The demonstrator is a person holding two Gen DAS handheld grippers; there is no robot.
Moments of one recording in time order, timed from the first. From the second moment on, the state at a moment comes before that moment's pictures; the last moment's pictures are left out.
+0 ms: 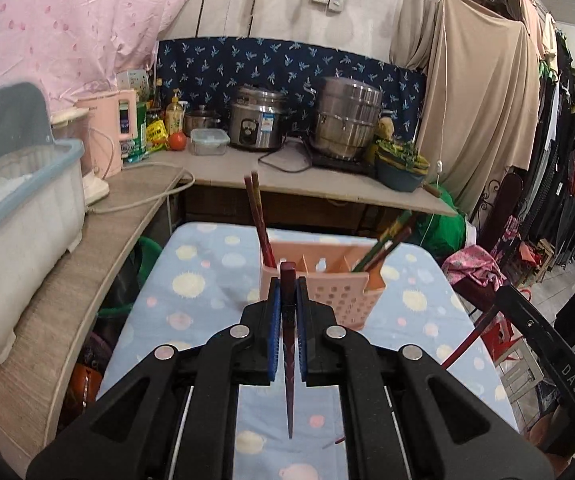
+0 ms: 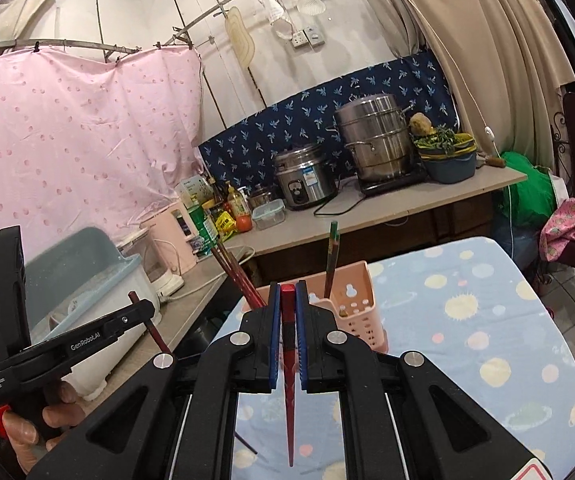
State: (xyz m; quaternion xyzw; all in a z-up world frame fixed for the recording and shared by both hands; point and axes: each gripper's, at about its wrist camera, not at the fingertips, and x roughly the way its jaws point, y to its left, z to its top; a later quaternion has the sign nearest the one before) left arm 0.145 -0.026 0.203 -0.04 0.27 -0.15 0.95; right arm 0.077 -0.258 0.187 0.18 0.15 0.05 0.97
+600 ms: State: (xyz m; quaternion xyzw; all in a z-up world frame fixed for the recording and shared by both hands) left arm 0.215 -0.040 0.296 -0.08 0.10 -0.12 0.98; right arm 0.166 -0.280 0.261 0.19 0.02 0.01 0.98
